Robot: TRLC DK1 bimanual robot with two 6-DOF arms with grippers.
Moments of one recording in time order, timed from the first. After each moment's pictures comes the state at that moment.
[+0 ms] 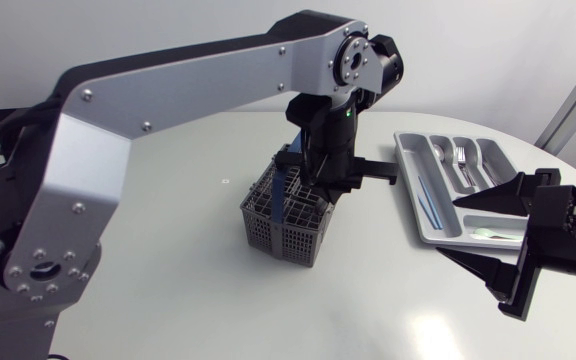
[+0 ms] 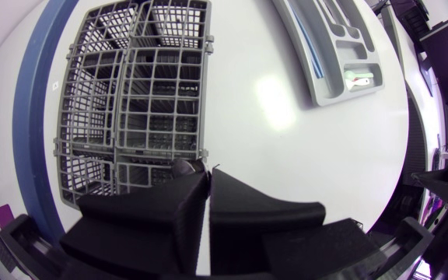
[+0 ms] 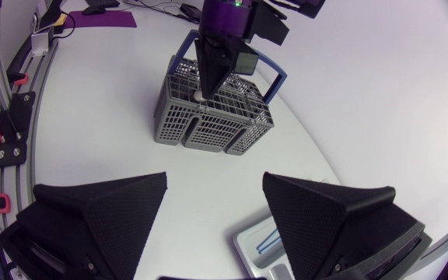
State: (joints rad) left arm -0.84 2.29 2.23 -1.26 0.00 -0.50; right arm -0.13 0.78 0.61 -0.61 -0.67 -1.08
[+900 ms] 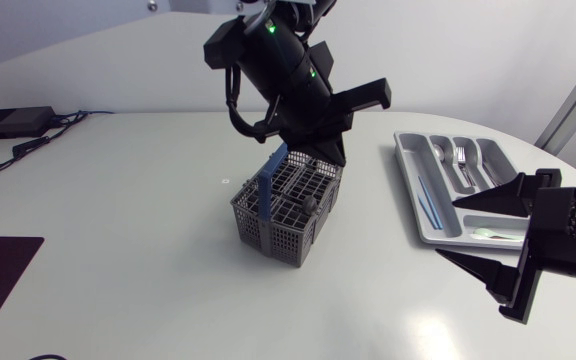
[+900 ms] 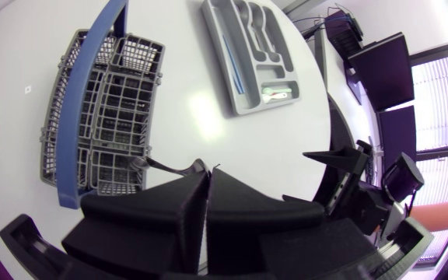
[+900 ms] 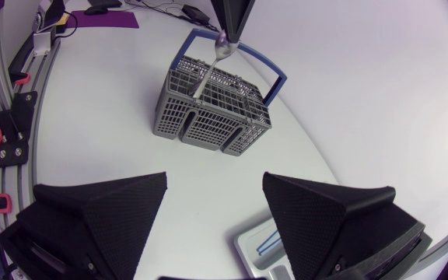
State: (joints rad) left arm -0.74 2.00 2.04 -1.11 0.35 -0.49; right arm -0.12 0.76 0.61 -0.62 -0.67 -1.08
